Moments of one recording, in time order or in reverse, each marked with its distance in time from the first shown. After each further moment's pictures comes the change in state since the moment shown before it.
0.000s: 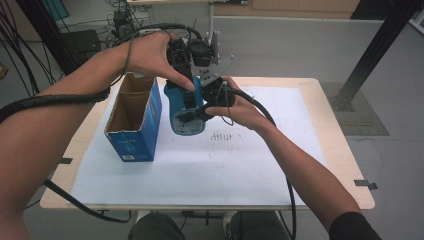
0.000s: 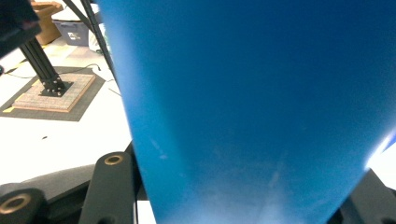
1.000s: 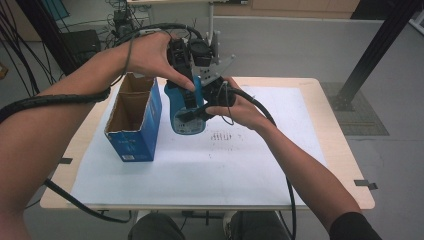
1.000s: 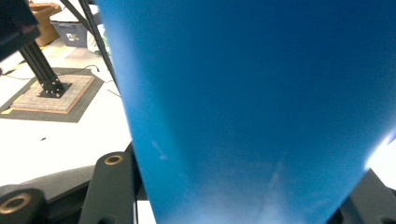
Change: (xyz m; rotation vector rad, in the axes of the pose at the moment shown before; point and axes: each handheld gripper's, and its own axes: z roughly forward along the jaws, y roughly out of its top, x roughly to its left) left arm -0.001 0.000 0.000 -0.005 0.007 0.005; right arm 0.000 0.000 -0.002 -0.004 -0.006 0.000
